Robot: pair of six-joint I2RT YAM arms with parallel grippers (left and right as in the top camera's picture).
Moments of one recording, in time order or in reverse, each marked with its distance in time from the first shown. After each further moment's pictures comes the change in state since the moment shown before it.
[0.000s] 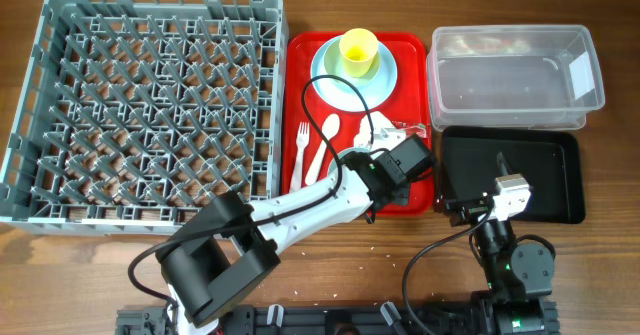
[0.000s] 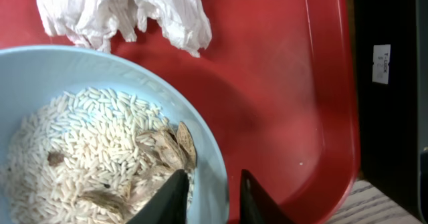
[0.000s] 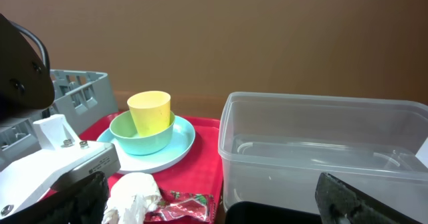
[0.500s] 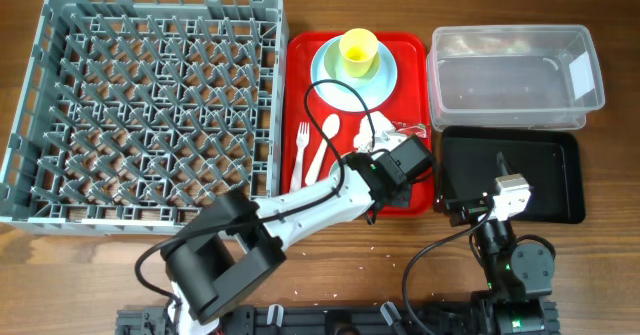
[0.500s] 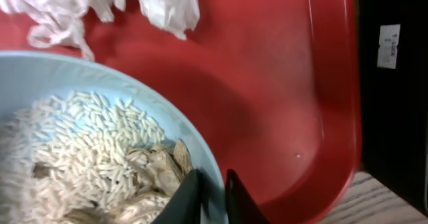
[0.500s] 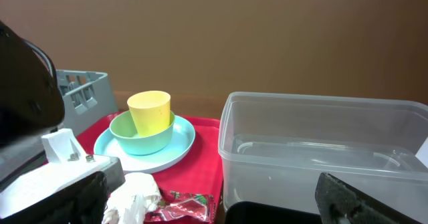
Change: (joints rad) left arm 0.000 0.023 -0.005 0.010 0.055 -0.002; right arm 0.000 0.000 0.000 0.000 0.000 0.000
